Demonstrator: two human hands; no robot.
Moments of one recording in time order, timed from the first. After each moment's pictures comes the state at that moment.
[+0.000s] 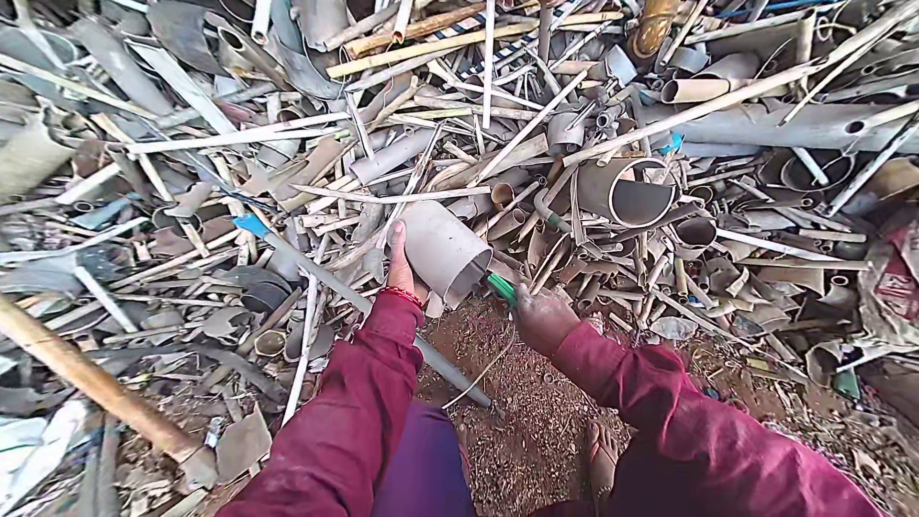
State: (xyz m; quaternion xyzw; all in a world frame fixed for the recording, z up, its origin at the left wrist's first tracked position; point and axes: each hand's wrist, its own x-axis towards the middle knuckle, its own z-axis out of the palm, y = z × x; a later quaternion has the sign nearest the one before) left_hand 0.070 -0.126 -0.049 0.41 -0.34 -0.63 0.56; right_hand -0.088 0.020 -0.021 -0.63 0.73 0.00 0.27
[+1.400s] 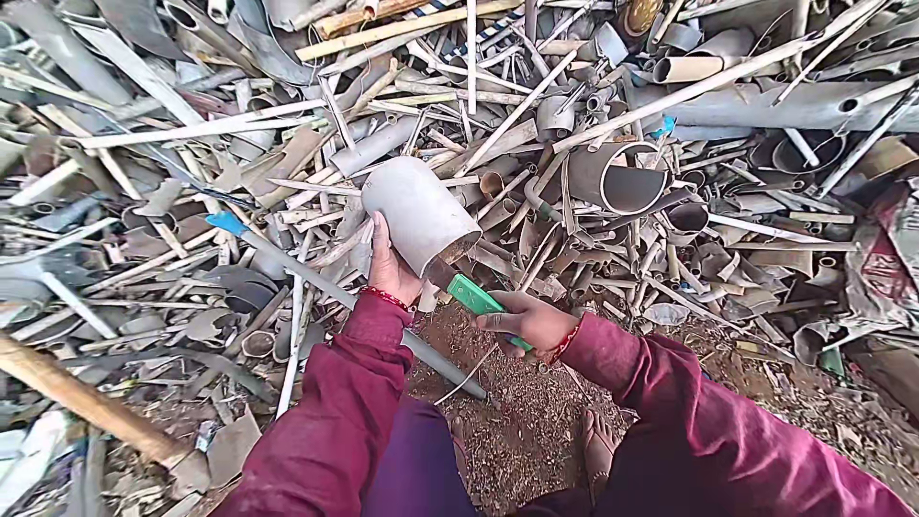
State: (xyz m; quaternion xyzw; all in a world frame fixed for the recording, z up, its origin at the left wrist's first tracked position) left_hand 0.067 -0.116 -0.041 0.29 -0.36 -0.69 0.55; right_hand -0.101 0.031 -0.031 -0.56 0.48 -0.31 0.60
